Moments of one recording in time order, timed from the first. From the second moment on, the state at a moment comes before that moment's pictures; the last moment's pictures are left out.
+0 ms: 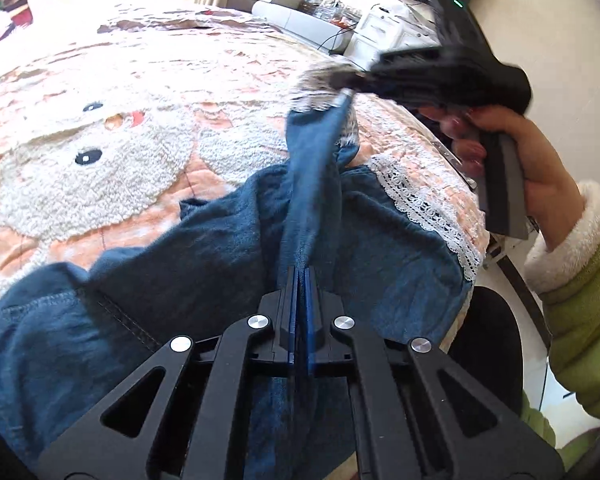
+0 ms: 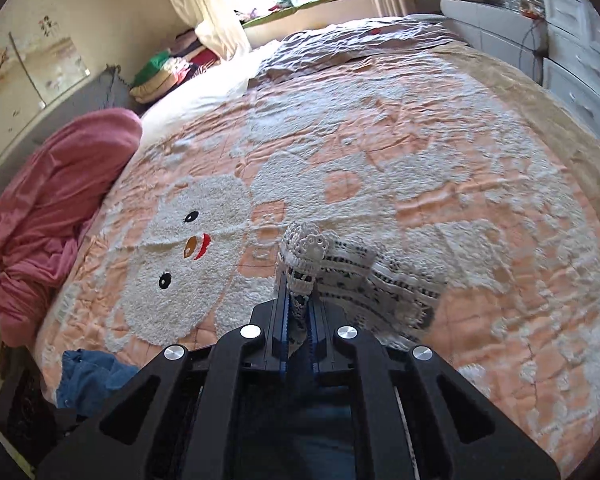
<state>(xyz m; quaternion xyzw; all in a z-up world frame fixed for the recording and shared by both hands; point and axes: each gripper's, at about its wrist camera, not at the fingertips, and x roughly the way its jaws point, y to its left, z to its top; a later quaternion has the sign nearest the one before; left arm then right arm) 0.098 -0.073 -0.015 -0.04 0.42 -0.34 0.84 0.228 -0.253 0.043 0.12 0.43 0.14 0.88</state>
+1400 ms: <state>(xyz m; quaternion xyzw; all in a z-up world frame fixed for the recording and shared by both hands) 0.047 -0.108 -0.002 0.14 0.36 -0.44 0.81 0.049 -0.354 0.018 0.21 0.44 0.10 0.86</state>
